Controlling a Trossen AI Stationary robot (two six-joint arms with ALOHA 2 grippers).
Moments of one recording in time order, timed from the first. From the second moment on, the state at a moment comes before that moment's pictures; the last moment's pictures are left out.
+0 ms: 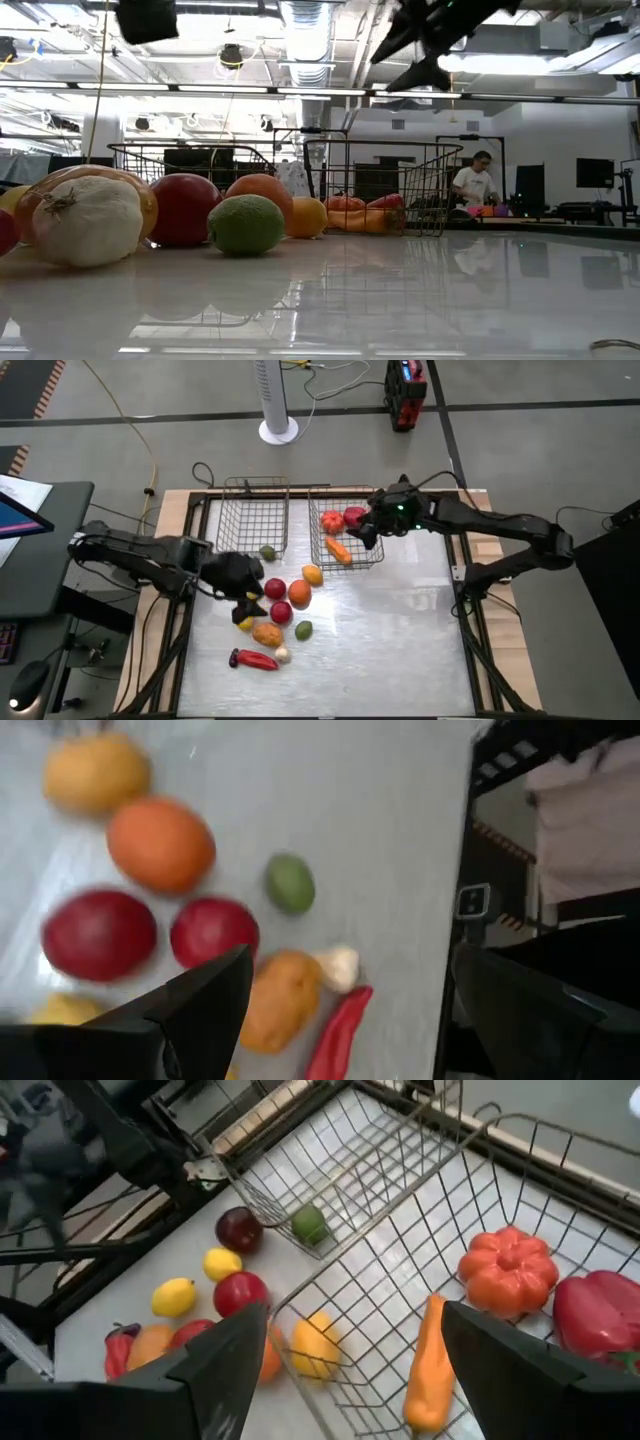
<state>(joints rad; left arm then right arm) -0.20 1.13 1.10 -0.81 0.12 -0.68 -0.31 1.26 1.11 -0.40 -0.05 0.46</state>
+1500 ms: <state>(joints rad) -0.50 1.65 1.08 -0.82 -0.18 -0.63 -0.07 1.09 1.11 -0.63 0.19 0.34</state>
